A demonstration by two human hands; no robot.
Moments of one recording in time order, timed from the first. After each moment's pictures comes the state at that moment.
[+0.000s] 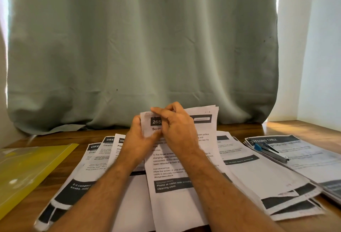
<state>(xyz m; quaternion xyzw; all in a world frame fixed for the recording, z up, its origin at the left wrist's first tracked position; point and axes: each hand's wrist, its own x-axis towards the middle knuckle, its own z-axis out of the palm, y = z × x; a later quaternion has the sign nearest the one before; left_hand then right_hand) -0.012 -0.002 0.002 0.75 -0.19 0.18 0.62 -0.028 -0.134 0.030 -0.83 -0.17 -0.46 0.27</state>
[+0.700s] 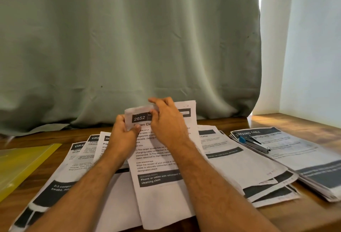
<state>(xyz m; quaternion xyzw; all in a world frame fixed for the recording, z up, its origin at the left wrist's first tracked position) -0.009 -0.009 0.004 0.70 -0.13 0.17 0.69 -0.031 -0.145 0.036 -0.86 -0.14 -0.40 0.29</state>
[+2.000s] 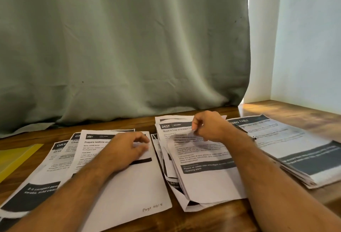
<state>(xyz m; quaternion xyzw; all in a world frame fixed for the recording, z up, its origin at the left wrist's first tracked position) -0.010 -0.034 -0.015 0.93 -0.23 0.12 0.25 -0.048 -0.307 0.016 -0.96 0.00 -0.14 0.26</state>
